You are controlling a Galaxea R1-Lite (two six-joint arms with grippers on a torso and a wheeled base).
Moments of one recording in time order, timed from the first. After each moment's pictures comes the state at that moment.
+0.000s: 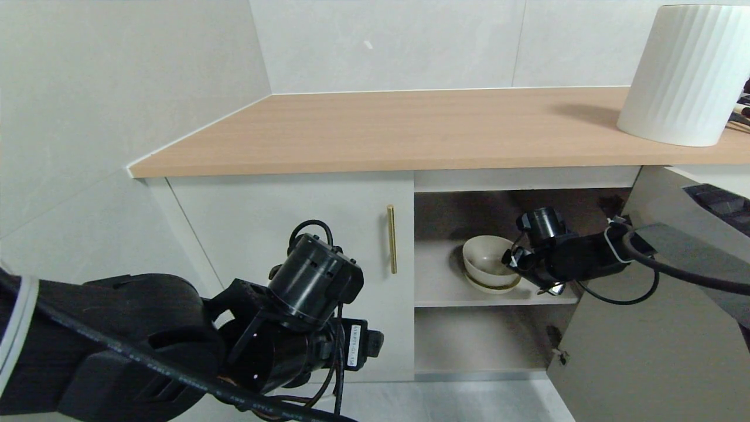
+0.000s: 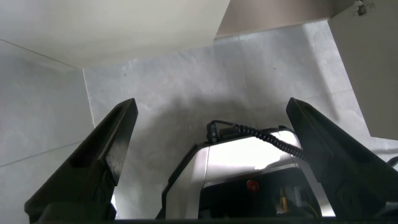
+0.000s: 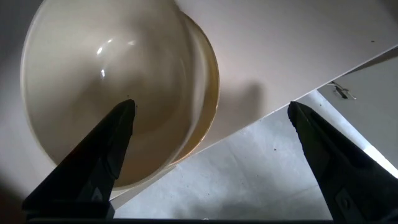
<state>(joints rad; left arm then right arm) -0.78 1.75 -0.94 0.08 0.33 -0.52 0.26 2.34 -1.44 -0.12 -0.29 0.79</state>
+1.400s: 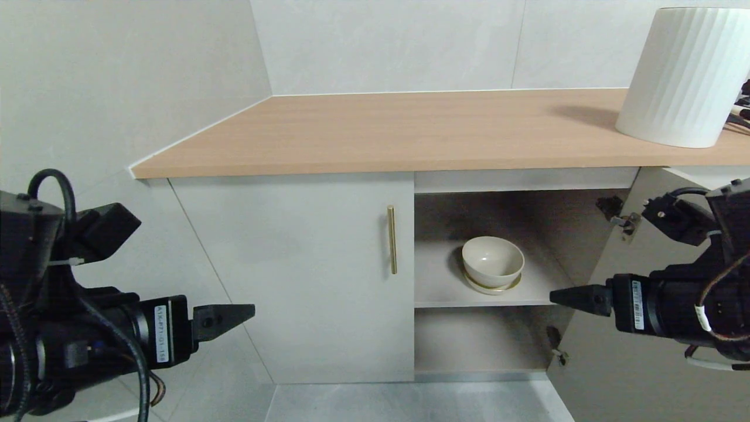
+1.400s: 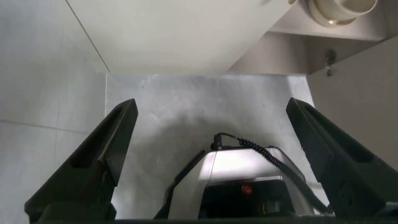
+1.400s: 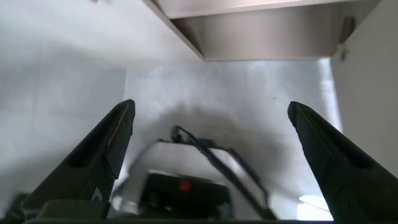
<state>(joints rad) -0.51 1.21 -0.83 0.29 0.23 -0.49 0.55 1.34 -0.85 0.17 -0.13 0.50</state>
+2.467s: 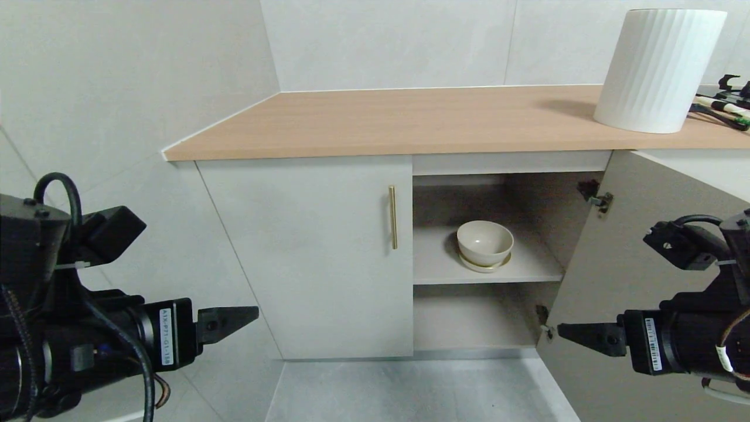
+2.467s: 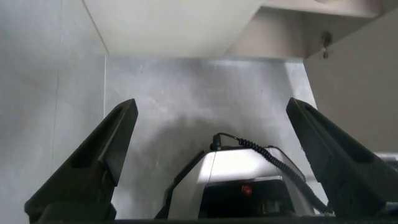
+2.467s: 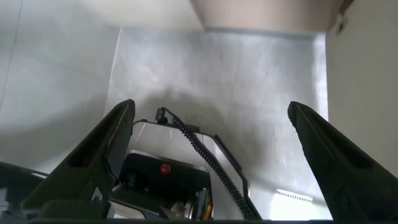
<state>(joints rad) -0.53 1.21 -0.82 0.26 0.24 -0.49 0.59 1.29 -0.77 0.17 -0.14 0.42</state>
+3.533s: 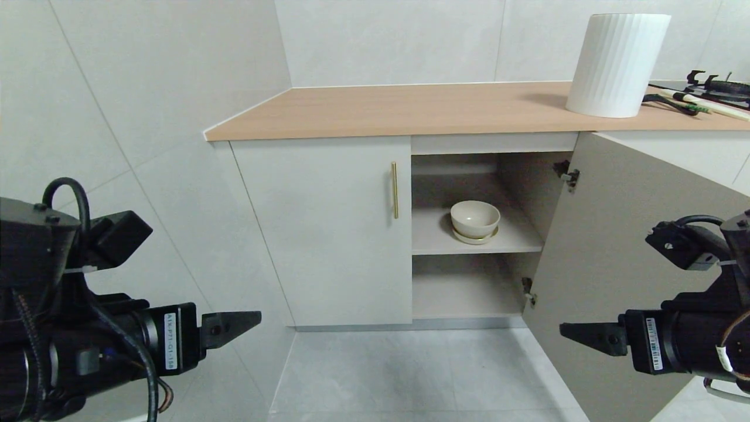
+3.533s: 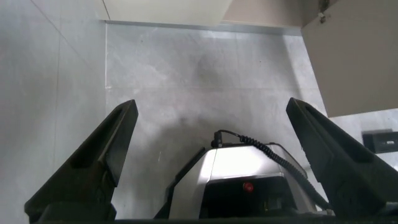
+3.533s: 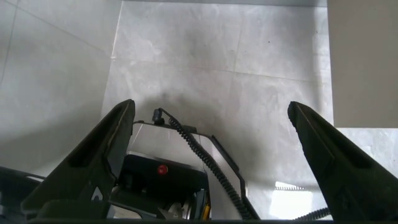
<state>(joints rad) -0.53 1.22 -0.81 0.26 0.23 -0.49 0.59 1.29 -0.77 0.17 -0.15 0.42</state>
